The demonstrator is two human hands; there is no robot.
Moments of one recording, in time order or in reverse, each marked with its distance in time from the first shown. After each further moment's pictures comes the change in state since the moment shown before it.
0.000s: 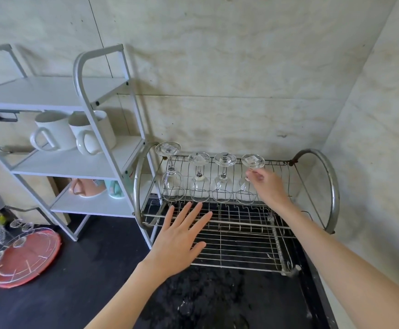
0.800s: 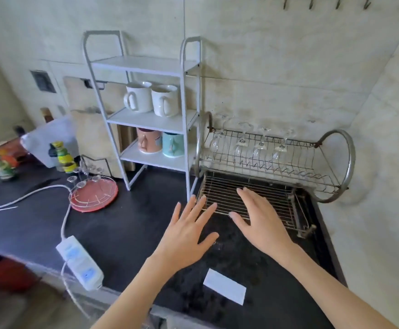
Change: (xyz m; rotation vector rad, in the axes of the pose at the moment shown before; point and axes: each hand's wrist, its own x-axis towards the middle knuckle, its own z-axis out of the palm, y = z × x) left_hand -0.195 0.021 -0.014 -0.278 0.082 -0.152; right_hand -0.255 -0.103 0.044 -0.450 -0.236 -0.287
